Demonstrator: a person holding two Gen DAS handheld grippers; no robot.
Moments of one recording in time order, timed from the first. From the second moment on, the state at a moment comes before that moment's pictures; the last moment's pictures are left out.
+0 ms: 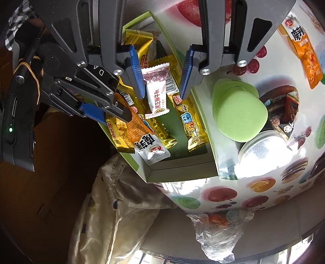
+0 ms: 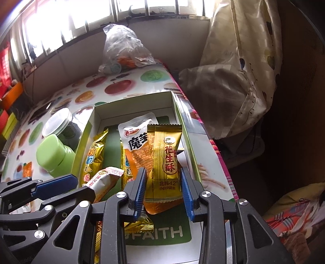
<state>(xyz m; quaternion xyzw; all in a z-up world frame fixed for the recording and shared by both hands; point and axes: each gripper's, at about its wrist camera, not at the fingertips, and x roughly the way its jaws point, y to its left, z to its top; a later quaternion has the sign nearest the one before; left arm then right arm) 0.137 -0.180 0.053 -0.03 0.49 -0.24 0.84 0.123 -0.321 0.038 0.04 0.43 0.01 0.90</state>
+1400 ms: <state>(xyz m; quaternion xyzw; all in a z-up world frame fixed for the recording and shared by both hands) 0.077 -0.062 0.097 -0.02 0.42 -0.15 0.90 0.060 -0.231 0.084 0.05 0.39 0.07 0.92</state>
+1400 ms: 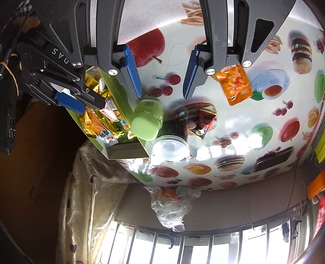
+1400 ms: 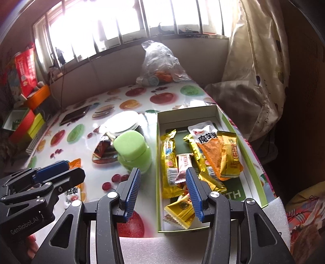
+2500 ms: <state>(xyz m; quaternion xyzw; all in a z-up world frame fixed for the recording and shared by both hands) 0.071 0.099 0.060 -0.11 0.43 0.00 0.89 0.090 -0.050 0.022 -0.04 0.46 0.26 0.85</state>
